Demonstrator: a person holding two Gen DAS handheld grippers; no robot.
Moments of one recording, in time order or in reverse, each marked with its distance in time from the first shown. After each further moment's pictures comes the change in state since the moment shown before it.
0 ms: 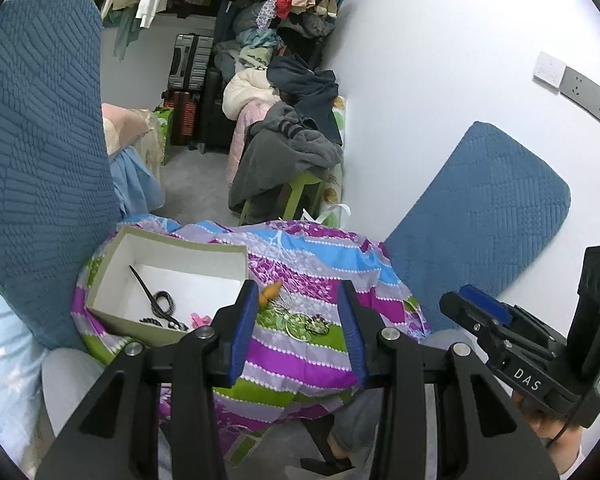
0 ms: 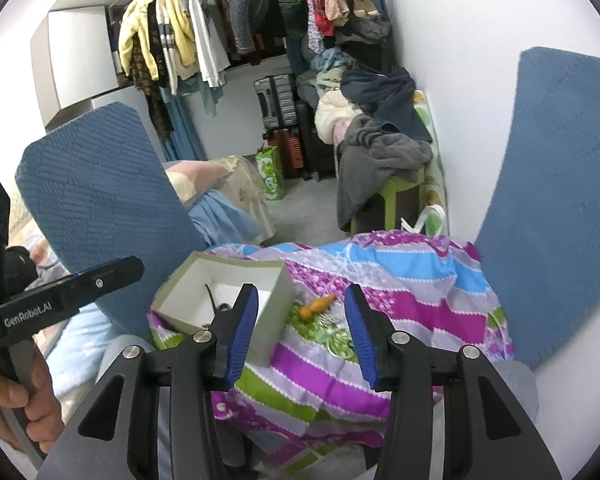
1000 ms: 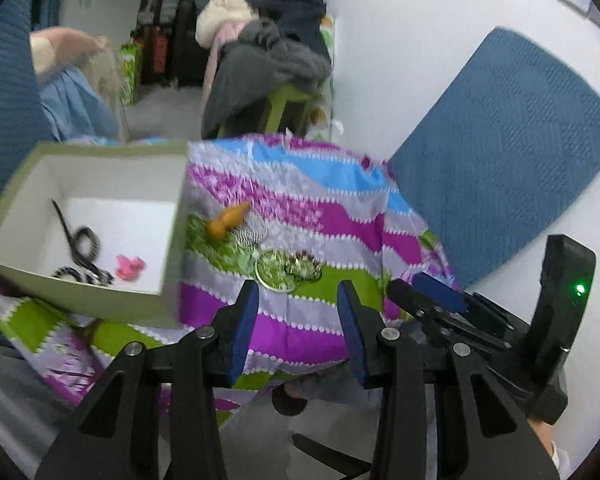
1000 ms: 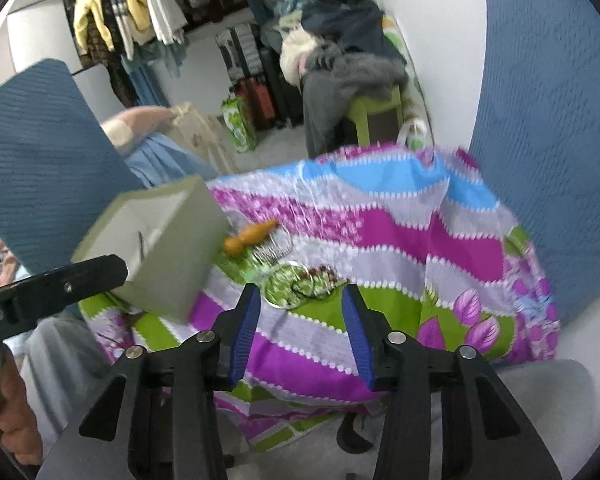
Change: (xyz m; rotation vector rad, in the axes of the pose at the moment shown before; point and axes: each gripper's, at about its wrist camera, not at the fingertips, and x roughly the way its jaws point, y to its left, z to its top) left arm 0.163 -0.019 -0.075 0.026 0.239 -0.040; right arm 0.145 -0.099 -0.096 0.108 0.178 0.000
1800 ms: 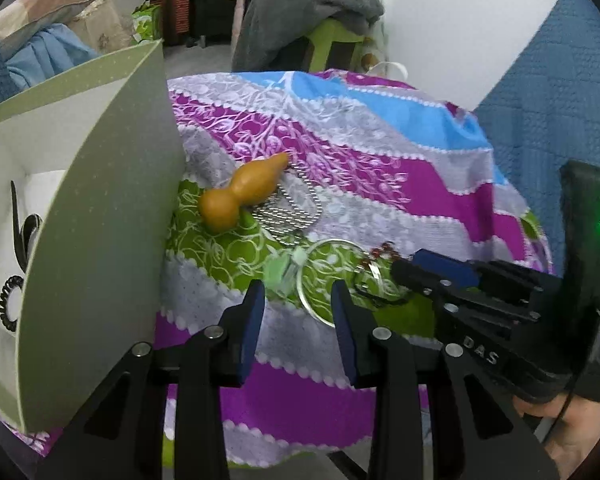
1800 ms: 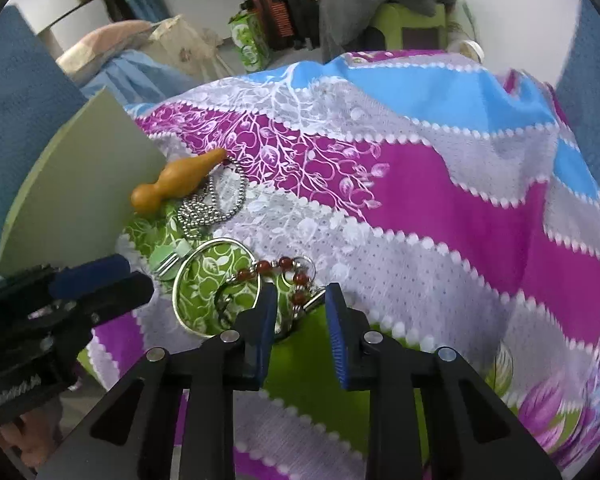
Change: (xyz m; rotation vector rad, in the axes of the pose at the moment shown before) left arm 0.146 0.027 0.010 -0.015 0.133 0.179; right arm 0.144 -0.031 0.023 -0.145 0.243 0.043
